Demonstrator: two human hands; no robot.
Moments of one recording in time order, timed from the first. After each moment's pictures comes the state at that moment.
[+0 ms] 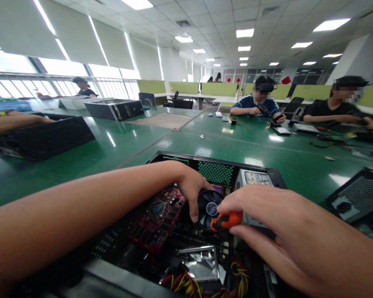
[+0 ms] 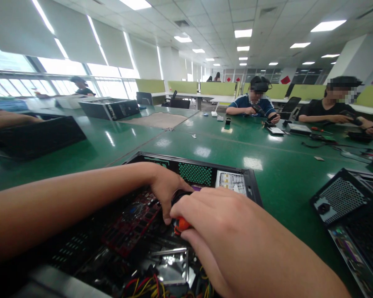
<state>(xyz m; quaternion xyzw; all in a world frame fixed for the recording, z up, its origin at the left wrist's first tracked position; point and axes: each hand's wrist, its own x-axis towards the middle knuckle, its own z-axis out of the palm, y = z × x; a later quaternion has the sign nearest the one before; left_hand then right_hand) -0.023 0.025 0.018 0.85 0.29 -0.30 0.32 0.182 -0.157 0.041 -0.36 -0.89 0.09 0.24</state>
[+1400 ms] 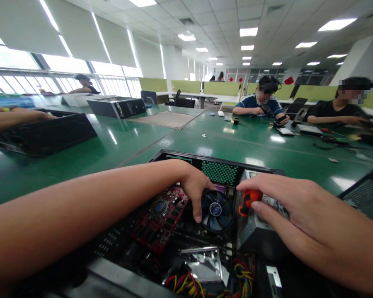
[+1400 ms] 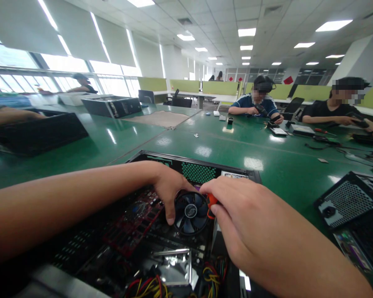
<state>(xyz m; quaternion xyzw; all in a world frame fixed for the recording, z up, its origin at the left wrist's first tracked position) -0.033 0.024 0.017 0.84 0.29 -0.29 0.35 0.197 -0.149 0.039 -0.40 -0.88 -0.02 0.25</state>
